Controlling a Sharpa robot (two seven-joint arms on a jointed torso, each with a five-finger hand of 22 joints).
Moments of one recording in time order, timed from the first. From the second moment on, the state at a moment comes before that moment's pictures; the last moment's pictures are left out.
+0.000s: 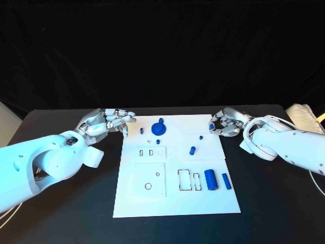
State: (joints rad) left arm 1.24 -0.95 -0.04 1.55 -0.13 -0.10 0.37; left_hand 1.39 -0.18 0.41 0.16 0.05 0.86 0.19 0.24 0.25 1.09 0.14 0.07 0.08 1.03 0.07 0.81 0.62 0.18 0.88 0.17 1.00 0.58; right arm 1.30 -0.83 -0.17 1.23 -1.12 -0.37 0.06; right_hand 1.30 -0.19 0.52 0.05 0.28 0.98 0.14 0.19 0.33 1.46 0.07 1.54 1.31 1.47 -0.02 1.57 1.31 0.01 1.46 0.09 1.57 1.31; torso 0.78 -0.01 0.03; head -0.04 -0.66
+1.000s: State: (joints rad) left arm 1.24 -0.95 -0.05 1.55 -0.13 -0.10 0.37; left_hand 1.40 -0.17 0.41 0.16 0.05 0.86 0.19 0.24 0.25 1.09 0.14 0.07 0.08 1.03 0.07 0.81 0.62 0.18 0.88 0.17 1.00 0.58; right arm 1.33 -0.86 -0.16 1.35 -1.13 -0.45 -0.04; right_hand 1.29 -0.17 0.52 0.04 0.27 1.01 0.13 0.23 0.35 1.46 0.06 1.54 1.31 1.46 -0.02 1.57 1.31 0.01 1.47 0.08 1.57 1.31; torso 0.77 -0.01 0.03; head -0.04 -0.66
